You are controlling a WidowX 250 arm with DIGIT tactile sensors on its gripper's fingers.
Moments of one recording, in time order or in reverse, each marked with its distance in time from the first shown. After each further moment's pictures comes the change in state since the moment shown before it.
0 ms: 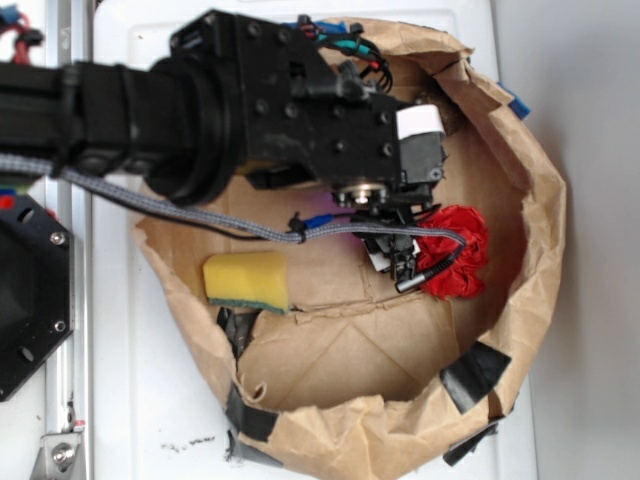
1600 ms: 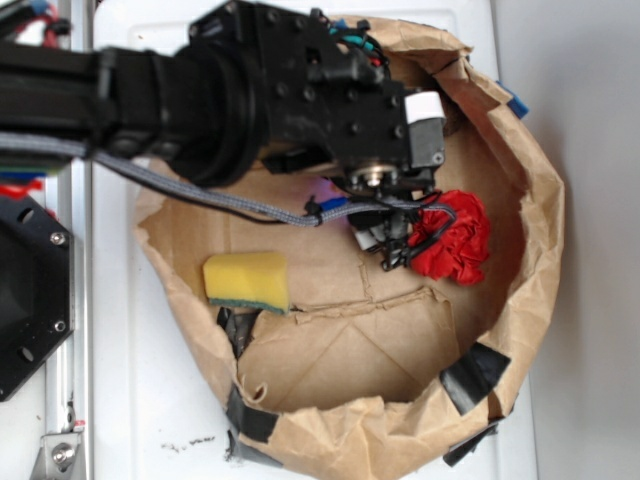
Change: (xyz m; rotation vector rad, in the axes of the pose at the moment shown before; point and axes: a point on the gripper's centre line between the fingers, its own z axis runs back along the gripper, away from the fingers) arm -0.008 0.007 0.008 -0.001 0.113 0.019
